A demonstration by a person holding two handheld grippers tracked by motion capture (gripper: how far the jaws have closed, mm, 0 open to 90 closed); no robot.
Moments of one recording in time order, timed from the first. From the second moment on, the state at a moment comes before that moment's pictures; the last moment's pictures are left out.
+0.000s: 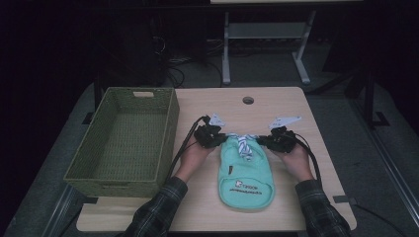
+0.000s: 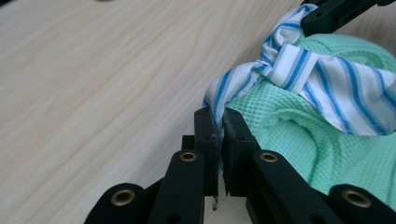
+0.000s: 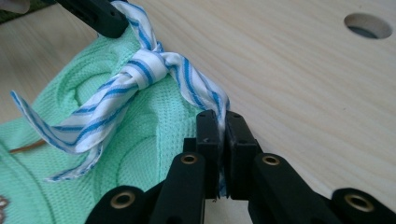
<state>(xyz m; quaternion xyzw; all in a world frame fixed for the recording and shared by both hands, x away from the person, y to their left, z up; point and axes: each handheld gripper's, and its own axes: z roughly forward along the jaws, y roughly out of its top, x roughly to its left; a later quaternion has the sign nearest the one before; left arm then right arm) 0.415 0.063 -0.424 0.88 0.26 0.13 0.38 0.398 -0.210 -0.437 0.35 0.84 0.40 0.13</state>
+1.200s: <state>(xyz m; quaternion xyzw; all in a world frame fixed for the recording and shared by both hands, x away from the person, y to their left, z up) 0.397 0.060 -0.398 0.87 0.23 0.19 0.40 0.387 -0.205 -0.428 0.32 0.83 0.41 0.20</state>
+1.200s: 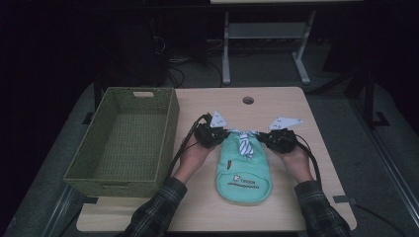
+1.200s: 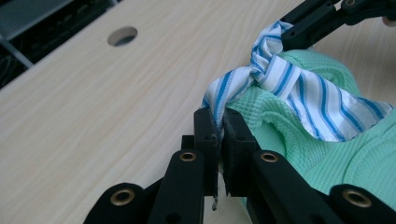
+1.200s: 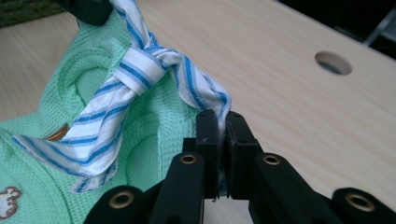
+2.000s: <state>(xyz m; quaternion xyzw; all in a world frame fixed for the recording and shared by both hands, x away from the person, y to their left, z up) 0.355 0.076 -0.382 0.87 0.18 0.20 0.42 0.344 -0.199 -0.409 0.27 0.82 0.43 0.25</state>
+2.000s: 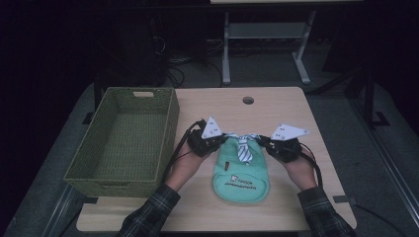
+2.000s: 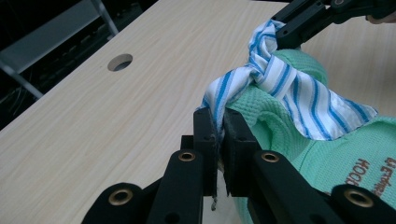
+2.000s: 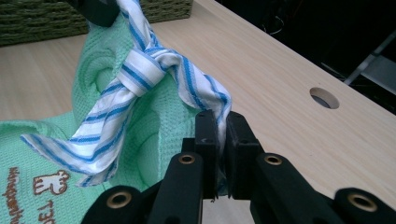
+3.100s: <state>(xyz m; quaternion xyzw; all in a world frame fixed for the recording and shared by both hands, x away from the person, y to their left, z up) 0.299 0.091 -0.396 0.88 0.16 0.13 0.43 0.287 -0.202 -0.422 0.26 0.83 0.45 0.17</state>
